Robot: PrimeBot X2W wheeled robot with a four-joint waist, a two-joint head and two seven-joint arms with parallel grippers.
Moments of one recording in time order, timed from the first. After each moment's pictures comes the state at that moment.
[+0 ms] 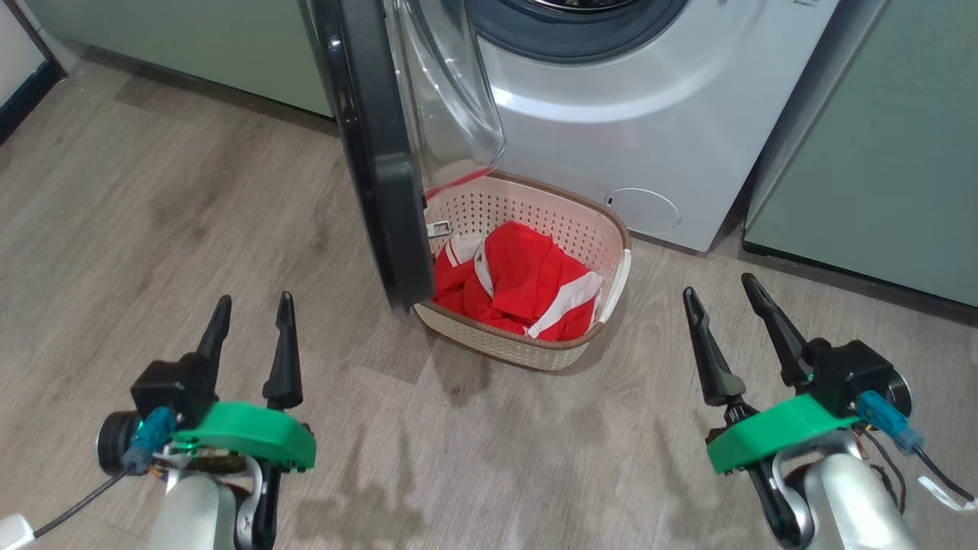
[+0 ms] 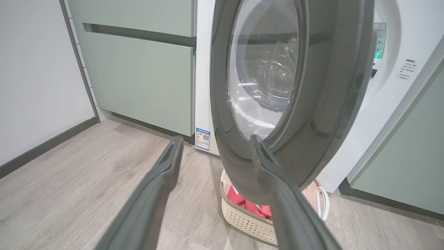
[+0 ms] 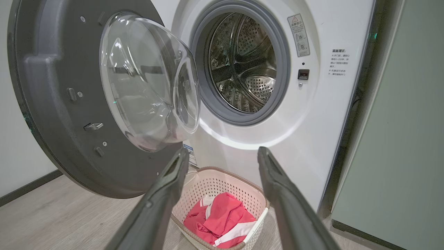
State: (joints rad) left arm -0.12 0.03 -0.02 0.23 -0.19 -0.02 -0.25; right arm -0.10 -0.06 0.08 0.20 0.15 0.13 -0.25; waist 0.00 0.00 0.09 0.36
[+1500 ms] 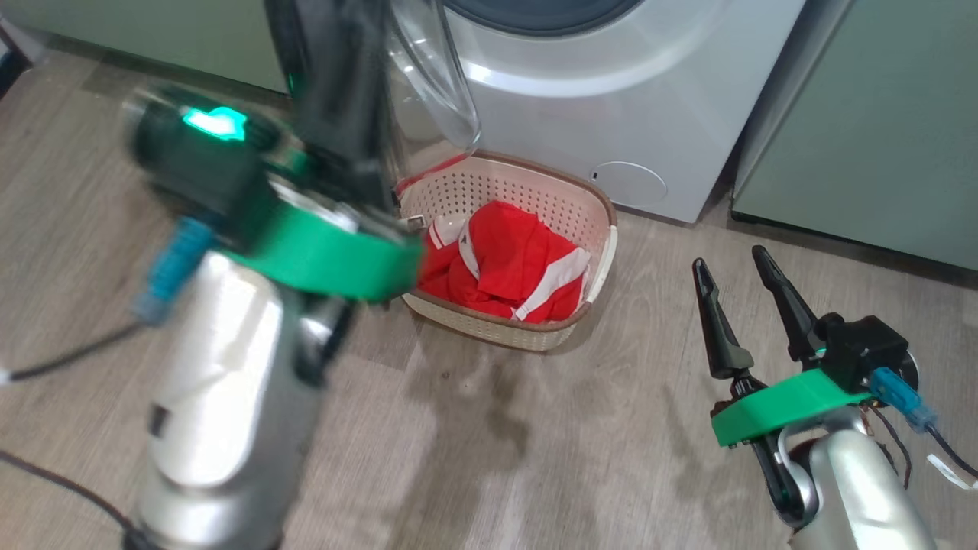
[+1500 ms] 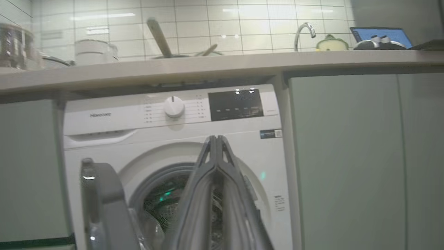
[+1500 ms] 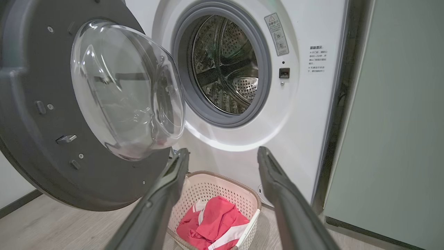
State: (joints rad) left arm -0.58 0.04 -0.27 -0.07 -0.21 -0.05 -0.23; right arm -0.15 -0.06 0.06 0.21 0.18 0.13 -0.25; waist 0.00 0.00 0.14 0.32
